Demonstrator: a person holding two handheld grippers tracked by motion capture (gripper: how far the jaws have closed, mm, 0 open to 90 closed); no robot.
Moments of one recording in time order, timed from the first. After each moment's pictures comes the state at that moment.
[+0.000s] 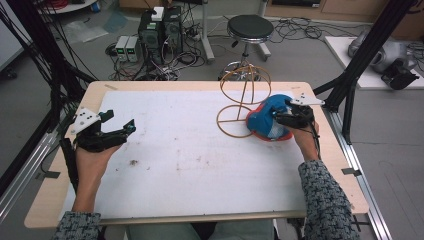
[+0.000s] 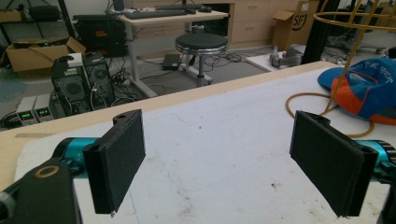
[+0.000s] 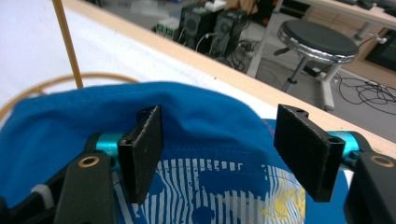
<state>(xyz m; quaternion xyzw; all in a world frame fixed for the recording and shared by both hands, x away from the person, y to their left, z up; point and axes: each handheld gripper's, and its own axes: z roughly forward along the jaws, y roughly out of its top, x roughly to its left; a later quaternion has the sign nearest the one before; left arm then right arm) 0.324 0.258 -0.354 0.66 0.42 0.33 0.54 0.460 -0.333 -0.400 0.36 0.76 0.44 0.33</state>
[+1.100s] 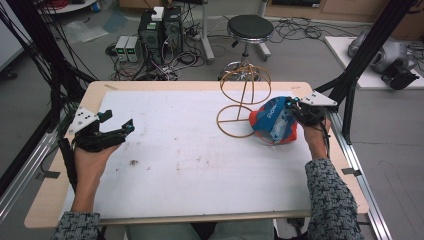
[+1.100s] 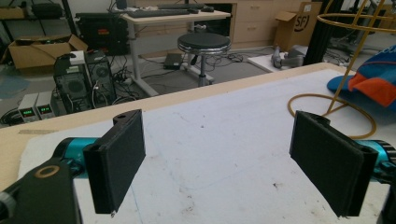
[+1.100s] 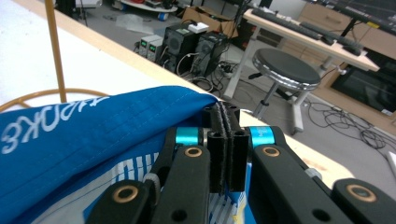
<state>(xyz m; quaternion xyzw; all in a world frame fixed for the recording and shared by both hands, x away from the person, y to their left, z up) 0.323 0.261 -0.353 0.65 0.42 0.33 0.54 0.445 -0.350 -0.375 0.34 0.74 0.44 0.39</state>
